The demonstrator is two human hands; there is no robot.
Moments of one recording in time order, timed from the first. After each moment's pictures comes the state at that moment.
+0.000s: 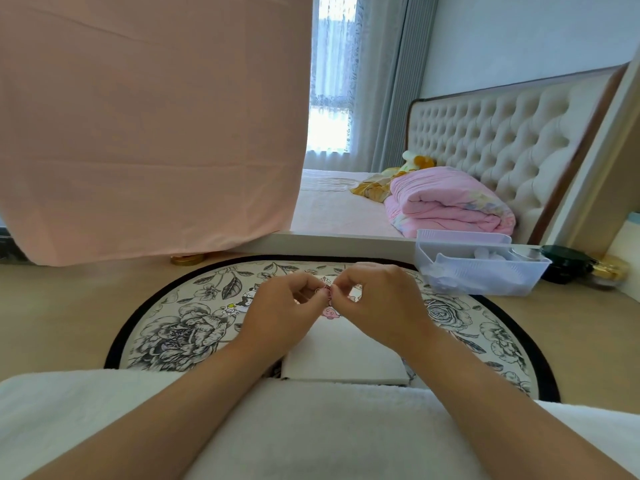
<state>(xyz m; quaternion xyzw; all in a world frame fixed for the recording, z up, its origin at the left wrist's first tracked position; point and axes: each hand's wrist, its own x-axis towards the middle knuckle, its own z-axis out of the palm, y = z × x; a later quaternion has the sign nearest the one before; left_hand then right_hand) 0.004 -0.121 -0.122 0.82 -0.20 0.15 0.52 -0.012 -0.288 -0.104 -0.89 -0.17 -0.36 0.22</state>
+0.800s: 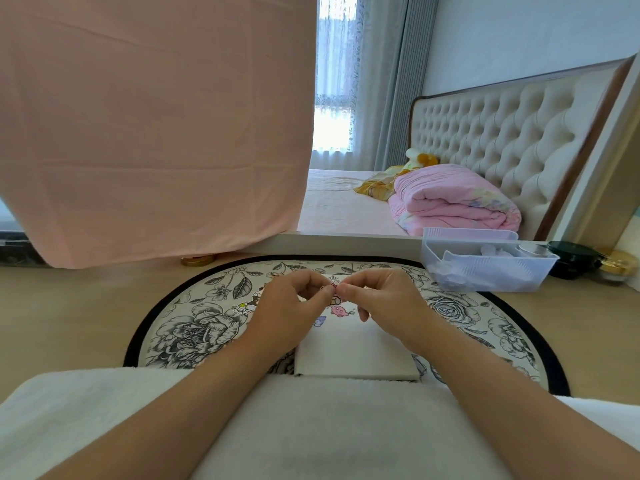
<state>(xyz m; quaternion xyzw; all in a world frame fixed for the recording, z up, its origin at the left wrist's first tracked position) 0.006 -0.111 -0.122 0.80 -0.20 0.15 0.54 -0.013 -0.286 -0.103 -0.80 -0.07 -0.09 0.59</state>
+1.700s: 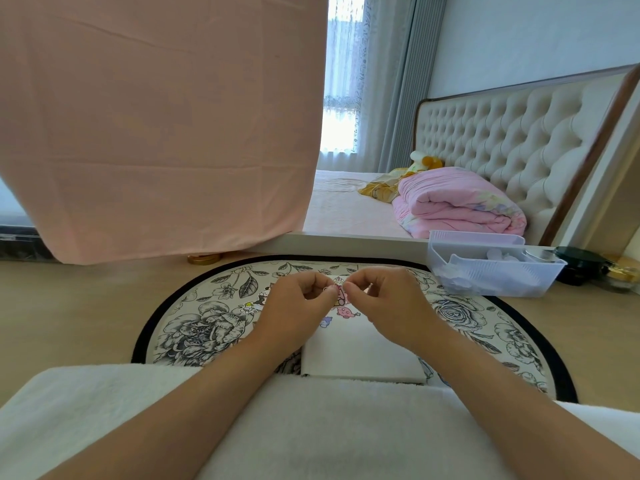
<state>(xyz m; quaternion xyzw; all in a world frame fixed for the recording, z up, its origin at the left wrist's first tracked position) 0.002 -0.112 -0.118 0.78 -0.18 0.11 0.59 -0.010 -0.282 -0.105 -0.88 -0.13 -0.21 0.40</state>
